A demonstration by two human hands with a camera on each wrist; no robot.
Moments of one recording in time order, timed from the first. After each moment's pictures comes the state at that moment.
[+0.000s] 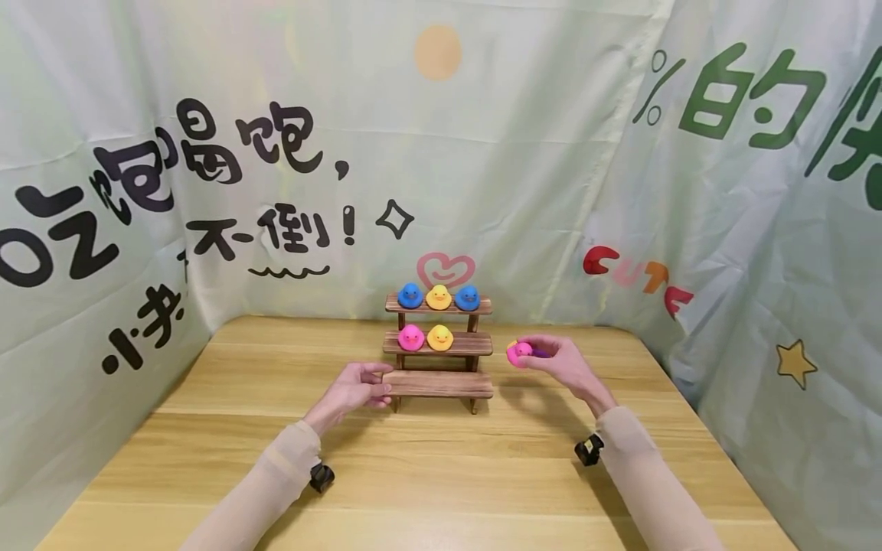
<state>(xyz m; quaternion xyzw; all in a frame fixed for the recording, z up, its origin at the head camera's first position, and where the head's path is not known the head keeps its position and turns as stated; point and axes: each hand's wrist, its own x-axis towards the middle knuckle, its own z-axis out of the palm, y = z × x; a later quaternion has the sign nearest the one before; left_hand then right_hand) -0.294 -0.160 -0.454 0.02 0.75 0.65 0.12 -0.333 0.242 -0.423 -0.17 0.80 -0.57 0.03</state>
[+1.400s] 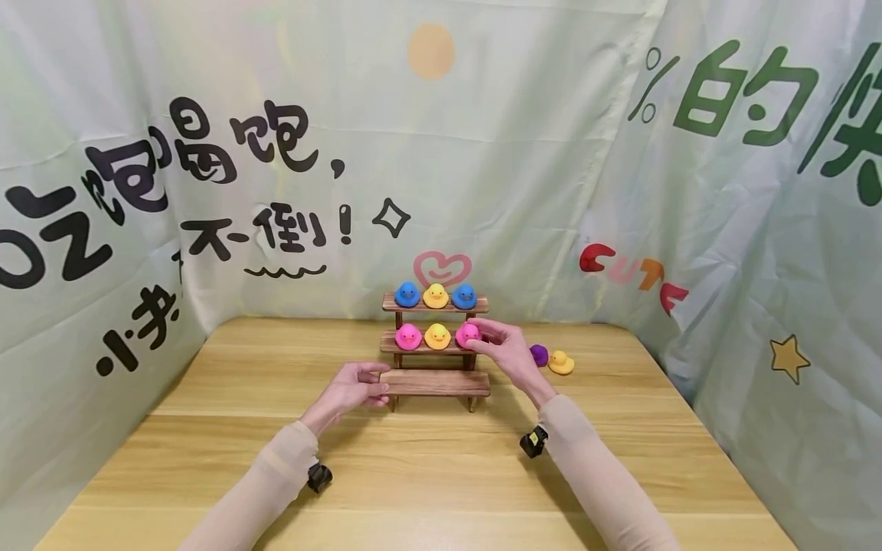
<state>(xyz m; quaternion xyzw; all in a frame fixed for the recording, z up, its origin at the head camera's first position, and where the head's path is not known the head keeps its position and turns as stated) -0.296 -0.160 -0.456 0.03 0.75 0.65 0.12 -0.338 0.149 -0.416 -0.17 0.76 -0.63 -0.03</state>
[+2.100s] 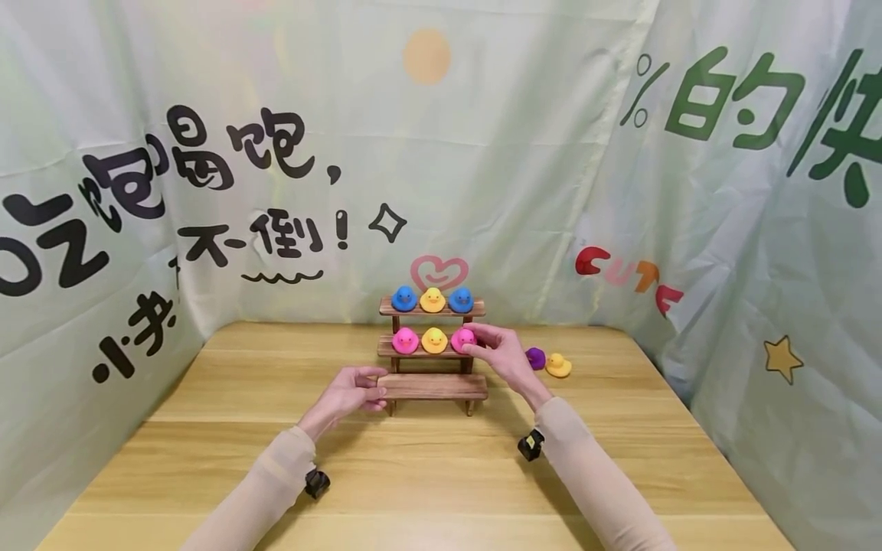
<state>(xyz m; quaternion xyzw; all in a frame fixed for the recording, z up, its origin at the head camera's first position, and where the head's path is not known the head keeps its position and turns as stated) -0.294 -0.160 -0.455 0.03 0.75 0.65 0.12 -0.340 0.147 -0.419 -0.18 0.77 -0.61 -0.03</state>
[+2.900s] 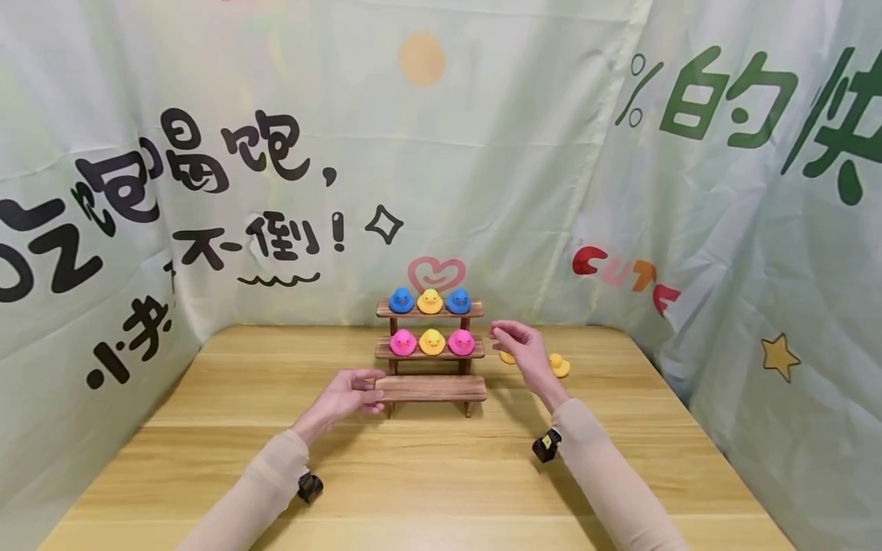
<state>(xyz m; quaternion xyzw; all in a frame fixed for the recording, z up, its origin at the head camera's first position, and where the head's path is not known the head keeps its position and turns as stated) -0.294 -0.166 -0.458 0.05 0.75 0.65 0.13 -0.347 0.184 -0.428 -0.13 0.68 -0.71 -0.08</state>
